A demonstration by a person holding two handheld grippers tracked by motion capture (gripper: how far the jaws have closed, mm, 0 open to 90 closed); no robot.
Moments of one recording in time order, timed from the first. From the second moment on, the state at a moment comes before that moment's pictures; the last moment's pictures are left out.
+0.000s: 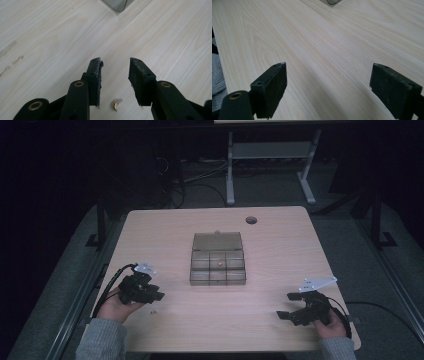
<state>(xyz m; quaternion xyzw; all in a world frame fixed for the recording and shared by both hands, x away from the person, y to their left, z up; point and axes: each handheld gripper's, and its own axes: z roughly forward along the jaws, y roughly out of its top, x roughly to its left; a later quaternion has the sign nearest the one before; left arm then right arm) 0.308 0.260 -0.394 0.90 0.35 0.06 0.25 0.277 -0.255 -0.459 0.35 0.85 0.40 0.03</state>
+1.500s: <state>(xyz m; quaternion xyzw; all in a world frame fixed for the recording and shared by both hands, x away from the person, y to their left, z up) 0.279 0.285 -0.445 0.90 0.35 0.06 0.25 0.278 -0.250 -0.459 0.34 0.85 0.39 0.02</state>
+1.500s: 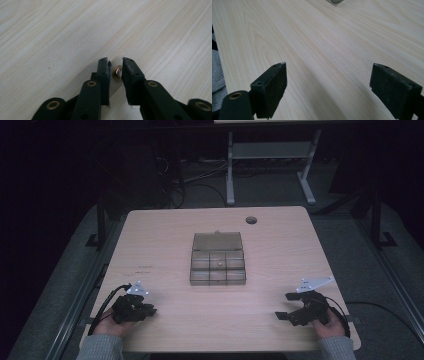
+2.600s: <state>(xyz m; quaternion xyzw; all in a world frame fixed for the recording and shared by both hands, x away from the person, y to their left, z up) 0.274 0.283 -0.444 0.90 0.34 0.07 0.24 0.278 -0.247 -0.458 0.34 0.86 0.39 0.02</state>
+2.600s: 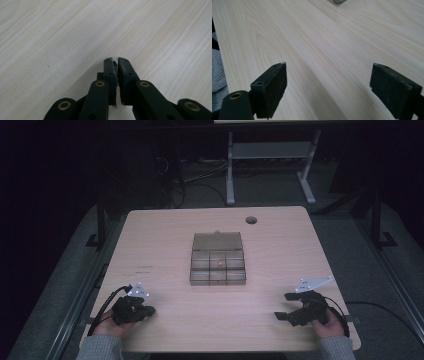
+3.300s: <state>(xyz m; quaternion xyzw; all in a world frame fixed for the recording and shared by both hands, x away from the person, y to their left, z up) 0.277 0.279 -0.433 0.90 0.35 0.07 0.27 0.278 -0.250 -0.459 0.34 0.85 0.39 0.03</state>
